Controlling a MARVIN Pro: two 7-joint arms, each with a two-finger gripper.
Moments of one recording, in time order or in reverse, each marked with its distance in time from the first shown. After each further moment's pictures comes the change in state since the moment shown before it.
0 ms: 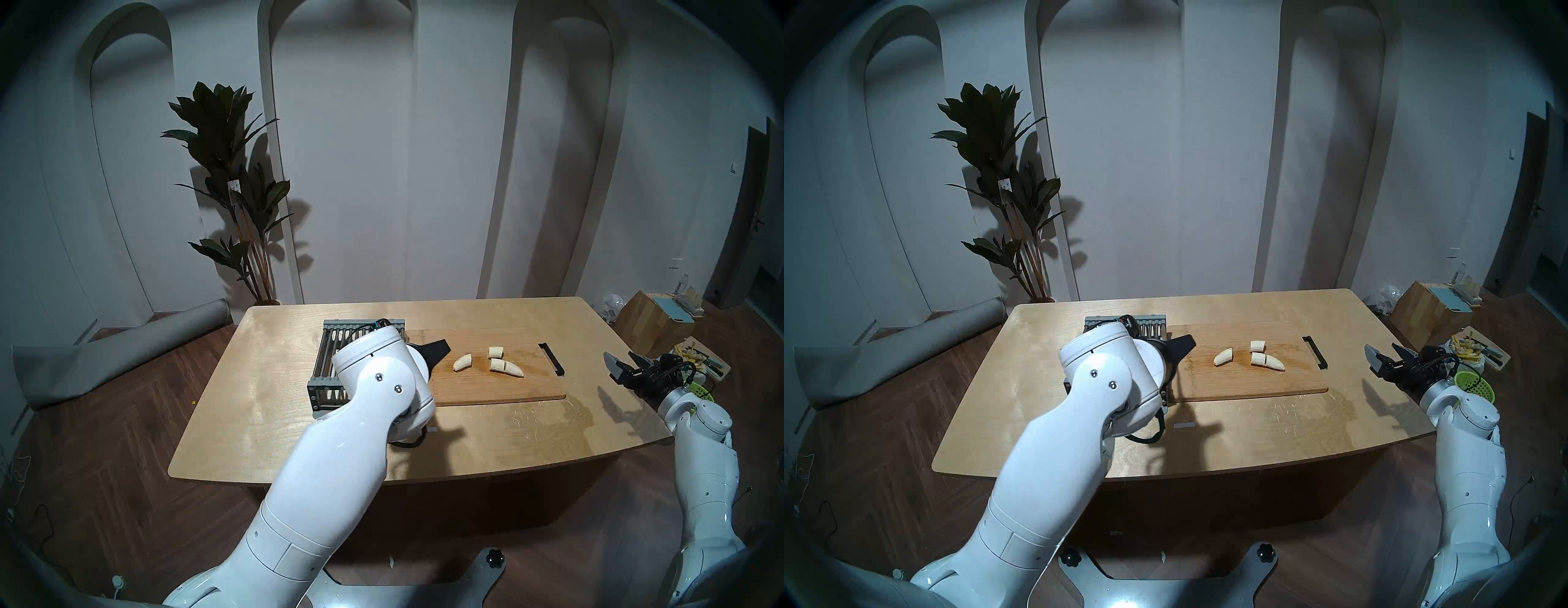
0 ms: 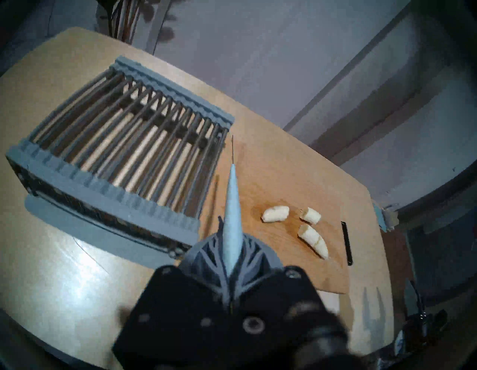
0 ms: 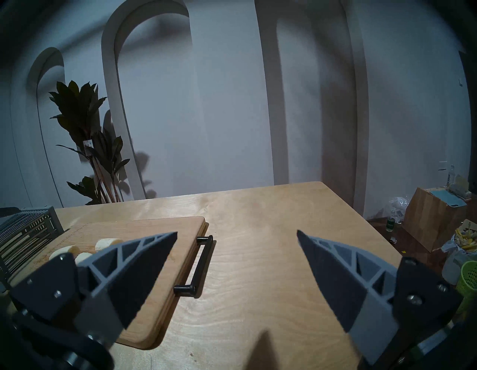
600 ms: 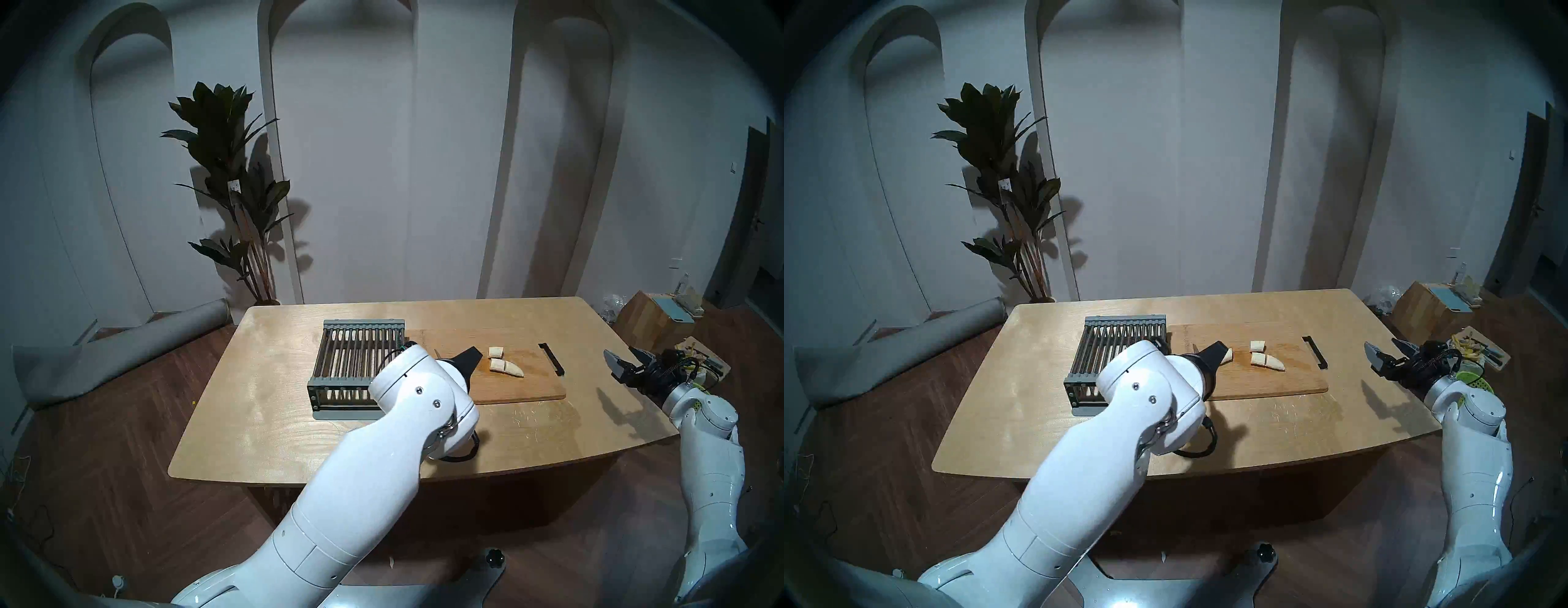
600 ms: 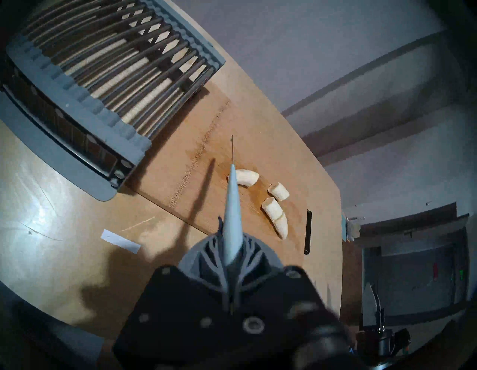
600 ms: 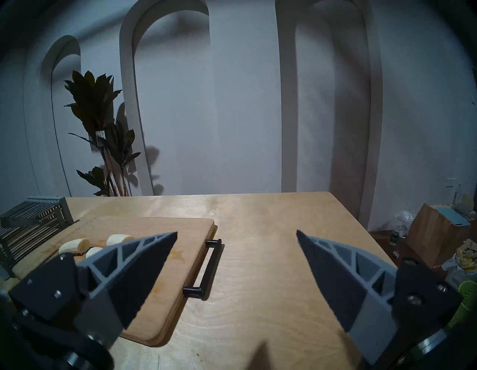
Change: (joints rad) left arm -0.036 -0.038 0.101 0.158 -0.048 -0.324 -0.093; right arm -0.039 0.015 0.009 -0.058 -0.024 0.001 0.036
